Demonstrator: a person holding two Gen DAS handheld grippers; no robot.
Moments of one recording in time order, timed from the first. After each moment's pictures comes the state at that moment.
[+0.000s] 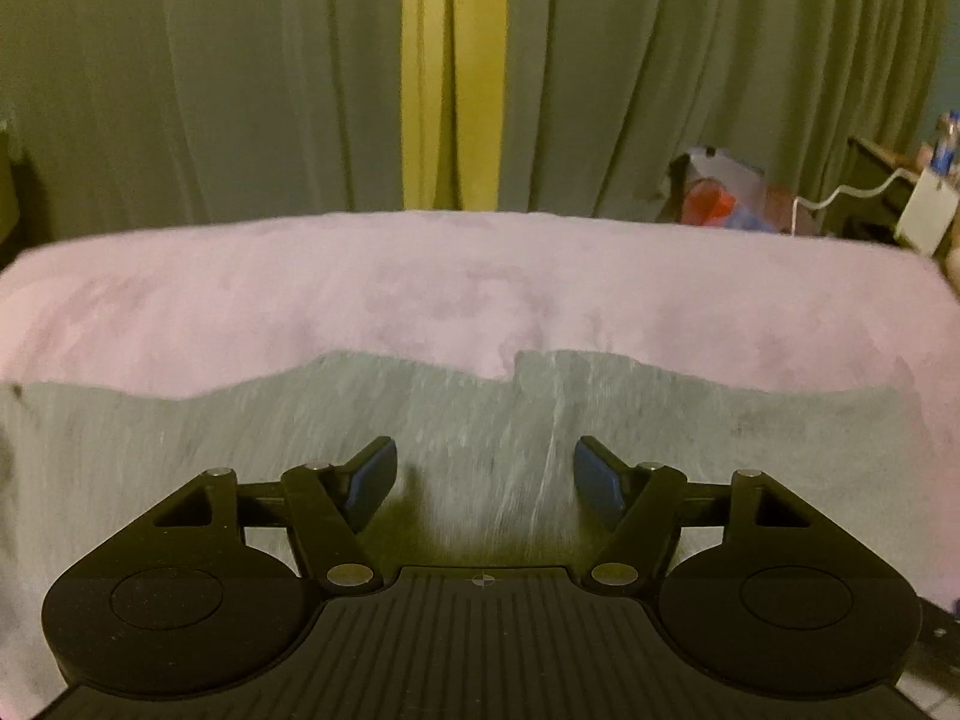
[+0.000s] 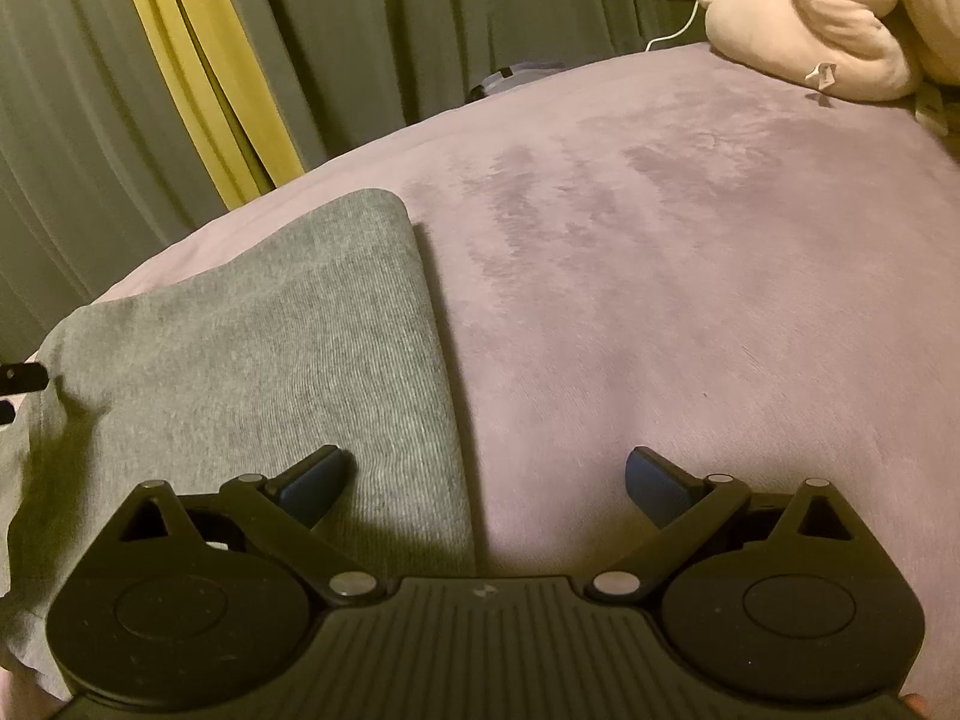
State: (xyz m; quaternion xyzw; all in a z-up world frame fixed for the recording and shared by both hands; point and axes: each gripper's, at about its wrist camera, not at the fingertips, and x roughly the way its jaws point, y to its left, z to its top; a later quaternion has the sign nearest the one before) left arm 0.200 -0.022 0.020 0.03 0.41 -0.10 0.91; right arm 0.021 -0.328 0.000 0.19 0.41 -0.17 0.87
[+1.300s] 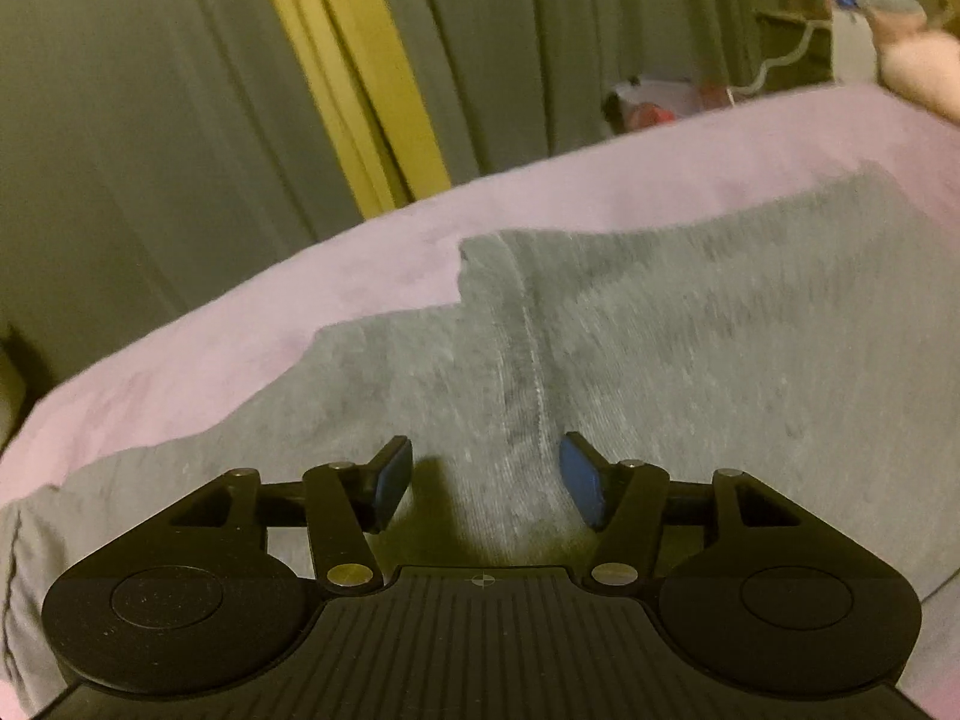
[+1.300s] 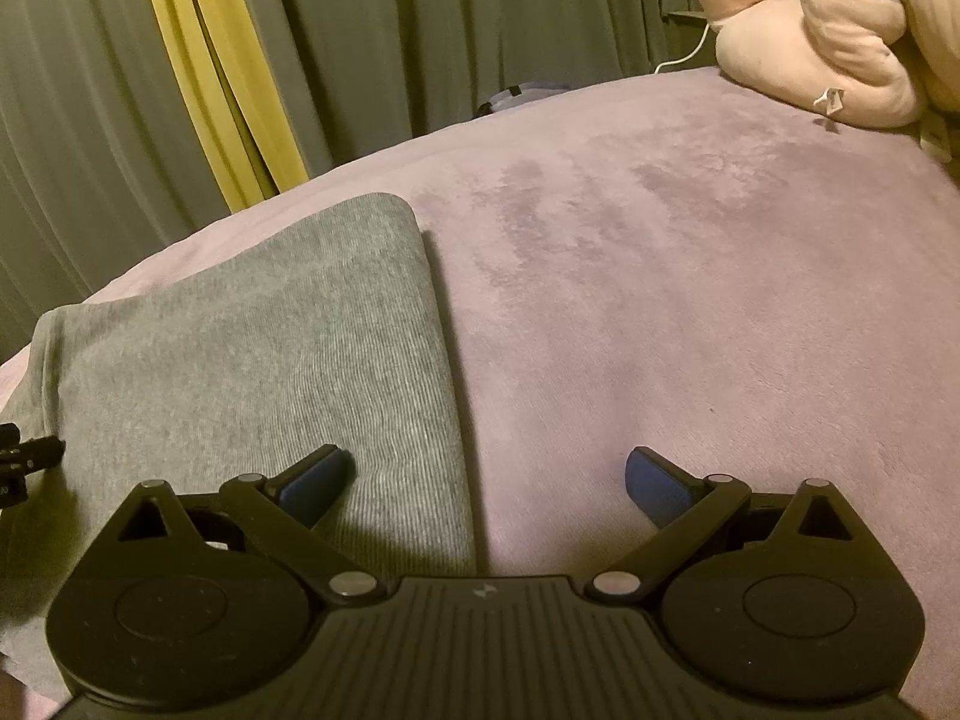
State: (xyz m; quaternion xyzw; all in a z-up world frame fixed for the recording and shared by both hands) left arm 0.135 -0.024 -0.014 0.18 0.36 -0.15 0.91; right arm 0.021 -0.327 -0.001 0.17 0.40 -0.17 0.88
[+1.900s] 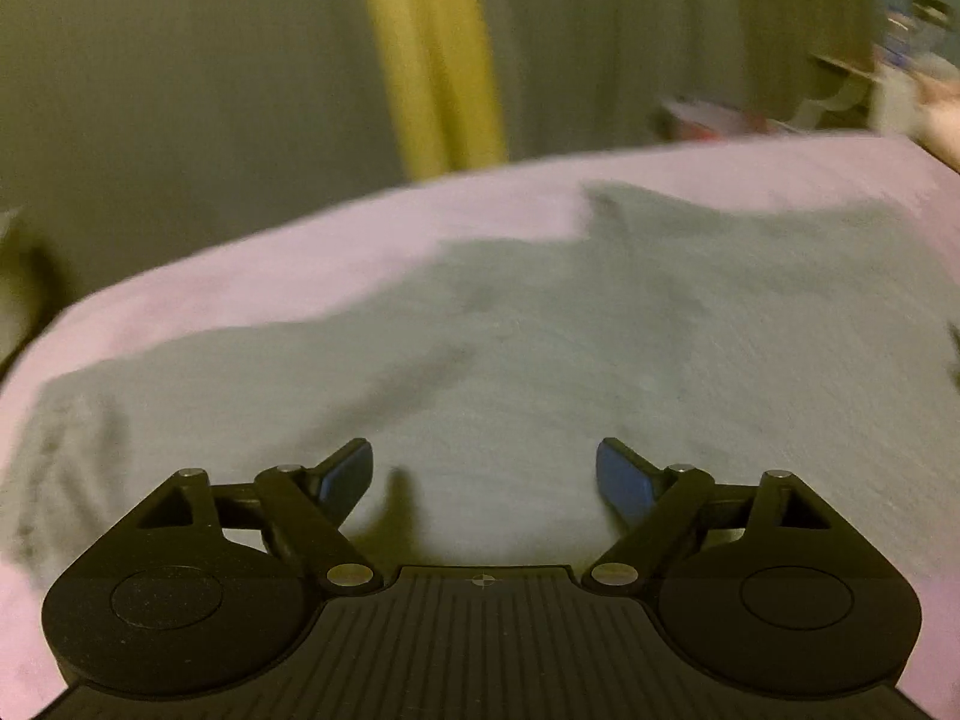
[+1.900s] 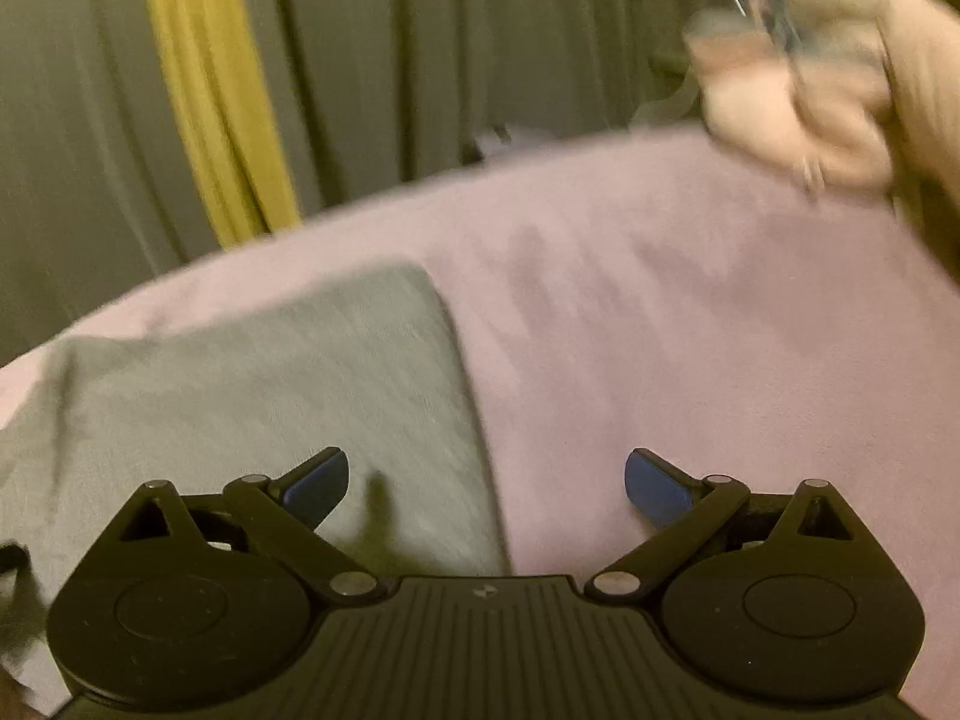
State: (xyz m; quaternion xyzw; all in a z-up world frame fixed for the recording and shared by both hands) left arm 0.117 0.052 -0.013 0.11 0.37 -0.10 0.92; right arm 0.023 -0.291 0.043 0.10 0.34 -0.18 0.92
